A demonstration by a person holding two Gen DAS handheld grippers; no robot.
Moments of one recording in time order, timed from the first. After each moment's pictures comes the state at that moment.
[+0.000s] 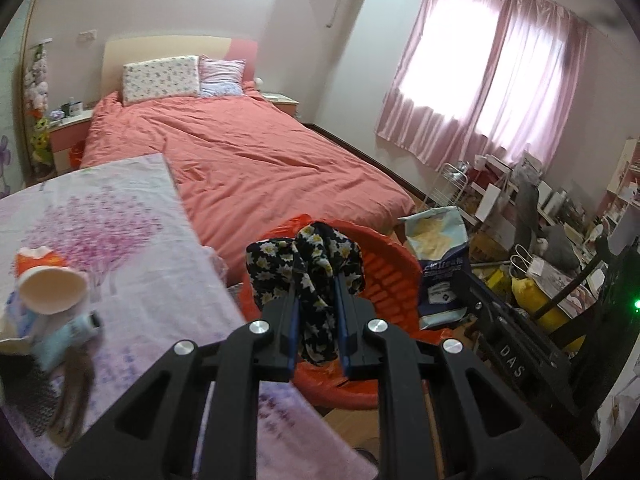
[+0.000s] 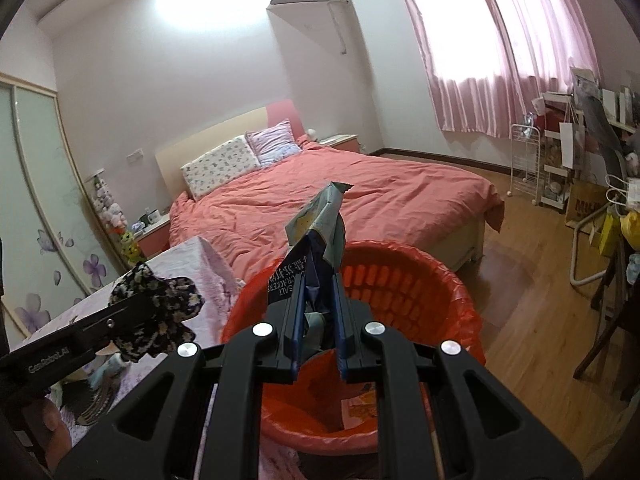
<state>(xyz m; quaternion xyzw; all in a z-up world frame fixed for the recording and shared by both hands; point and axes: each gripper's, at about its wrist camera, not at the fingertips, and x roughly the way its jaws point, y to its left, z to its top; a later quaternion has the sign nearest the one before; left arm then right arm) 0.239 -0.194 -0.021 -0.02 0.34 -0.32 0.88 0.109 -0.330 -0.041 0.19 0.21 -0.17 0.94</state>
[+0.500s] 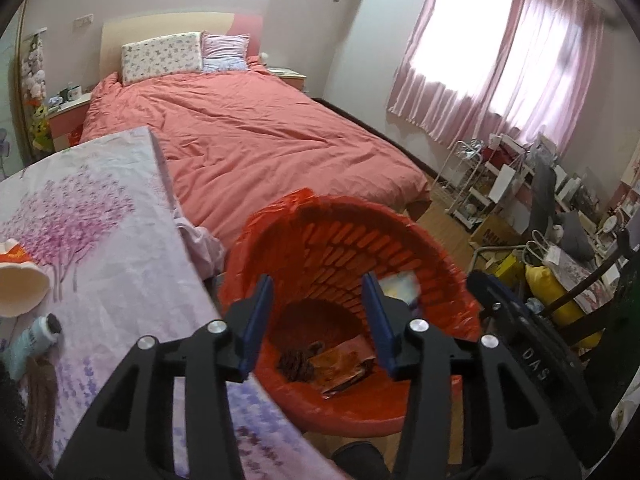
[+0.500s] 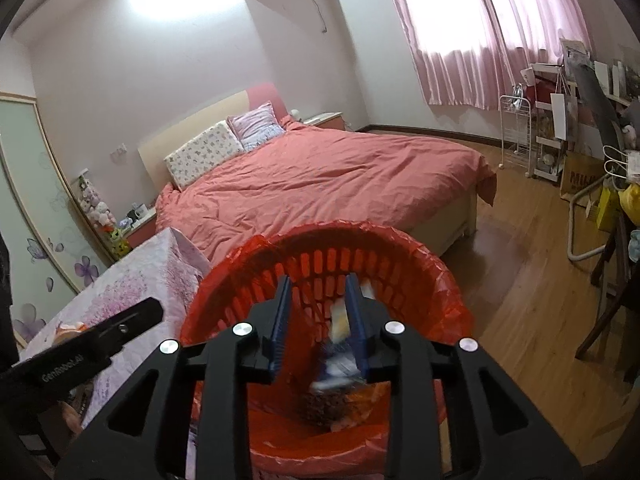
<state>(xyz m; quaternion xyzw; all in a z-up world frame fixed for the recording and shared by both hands) 0.275 -0.229 -0.060 0.00 0.38 -0.29 0.88 0.115 -0.351 -0.060 0.22 0.24 -0.18 0.93</state>
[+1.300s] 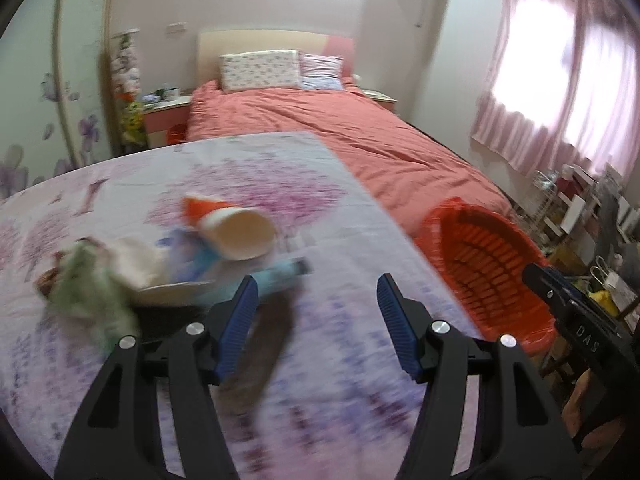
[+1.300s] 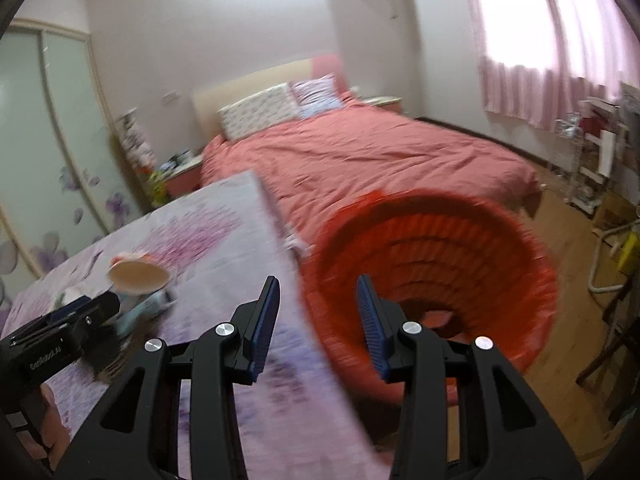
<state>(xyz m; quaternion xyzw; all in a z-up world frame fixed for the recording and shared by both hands) 0.236 -0.042 -0.039 -0.01 0.36 -0.14 0.92 0.137 -0.238 -0.040 0.15 0.30 -0.09 0.94</state>
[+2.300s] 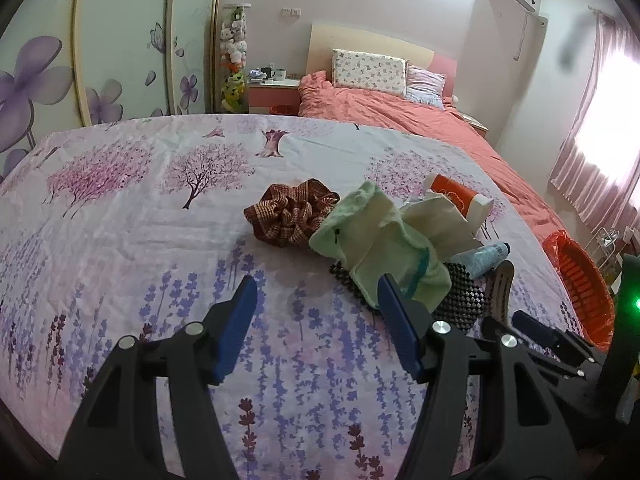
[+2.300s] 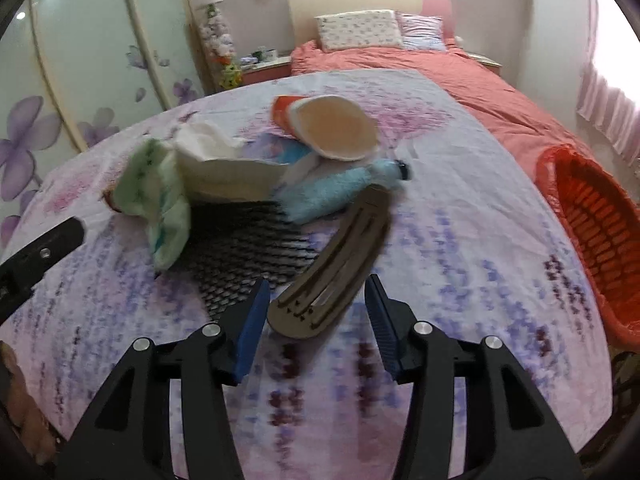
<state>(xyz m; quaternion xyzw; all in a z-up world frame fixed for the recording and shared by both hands) 0.199 0.149 -0.056 -0.07 0.37 0.00 0.93 0.178 -0.058 -0.083 0.06 0.42 0.03 0.91</state>
